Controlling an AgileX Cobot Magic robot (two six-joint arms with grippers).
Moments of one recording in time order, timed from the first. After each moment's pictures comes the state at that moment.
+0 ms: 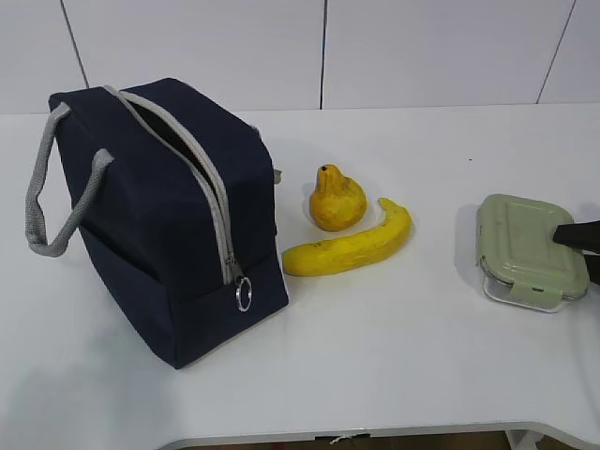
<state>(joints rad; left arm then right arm) 0.10 0.01 -0.50 0.03 1.11 -0.06 -0.62 2.04 -0.88 1.53 1.15 -1.38</state>
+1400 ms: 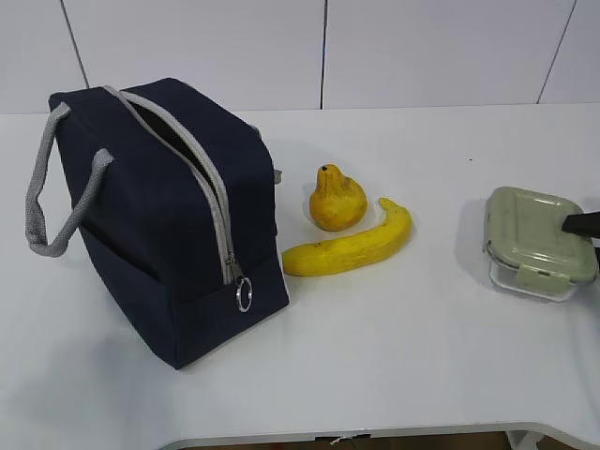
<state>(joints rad) 0.10 0.09 -0.60 0.02 1.11 0.01 -0.62 1.98 -0.88 1.51 1.11 -1.25</state>
